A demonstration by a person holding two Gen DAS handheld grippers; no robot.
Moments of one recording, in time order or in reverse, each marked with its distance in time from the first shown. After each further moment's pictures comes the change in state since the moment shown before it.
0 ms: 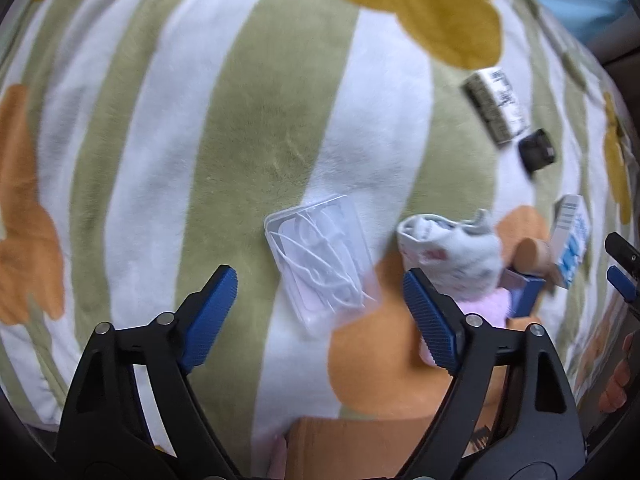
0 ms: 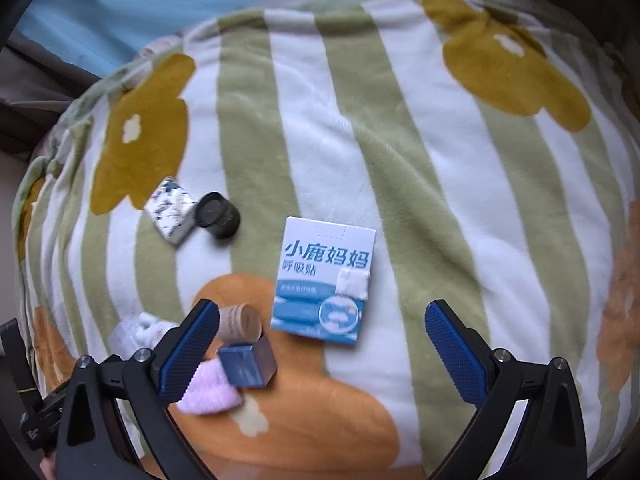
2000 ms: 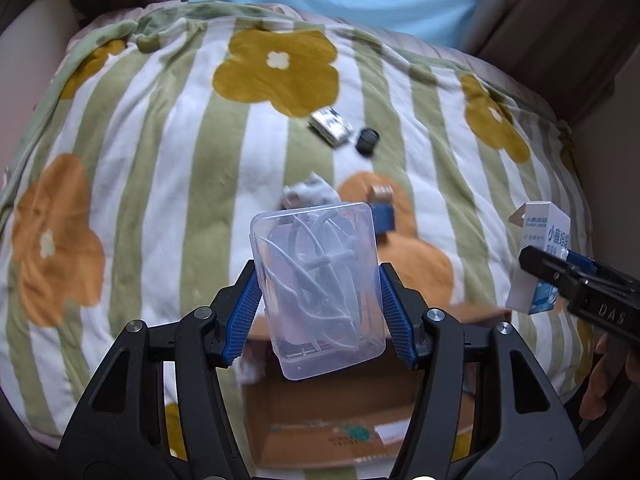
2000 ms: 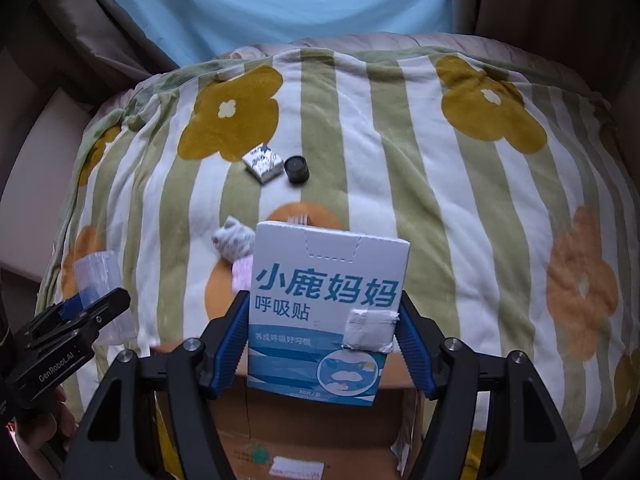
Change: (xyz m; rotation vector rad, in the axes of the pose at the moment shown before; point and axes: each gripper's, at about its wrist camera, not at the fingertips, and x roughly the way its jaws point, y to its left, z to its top) left arm -0.185 -0.046 -0.138 0.267 -0.292 -0.145; right arm -0.151 0.038 -0.134 -0.190 -0.130 0.031
